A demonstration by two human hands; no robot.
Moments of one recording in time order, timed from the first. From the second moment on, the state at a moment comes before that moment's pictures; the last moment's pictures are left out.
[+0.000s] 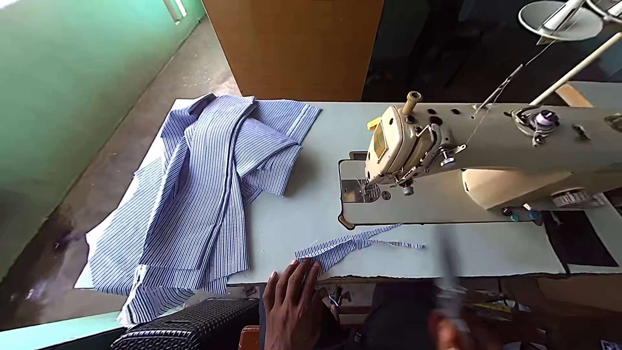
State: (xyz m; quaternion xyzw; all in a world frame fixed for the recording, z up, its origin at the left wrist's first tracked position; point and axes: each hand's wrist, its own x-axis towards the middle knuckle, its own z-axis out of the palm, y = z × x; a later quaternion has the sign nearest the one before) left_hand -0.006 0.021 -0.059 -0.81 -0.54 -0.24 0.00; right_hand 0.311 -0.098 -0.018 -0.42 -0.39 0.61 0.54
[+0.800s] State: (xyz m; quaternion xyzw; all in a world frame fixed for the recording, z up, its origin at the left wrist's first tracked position) left_hand -0.004 0.029 0.011 -0.76 -0.50 -0.34 -0.23; right_hand 0.256 0.052 -0.006 -0.42 -0.69 0.38 0.44
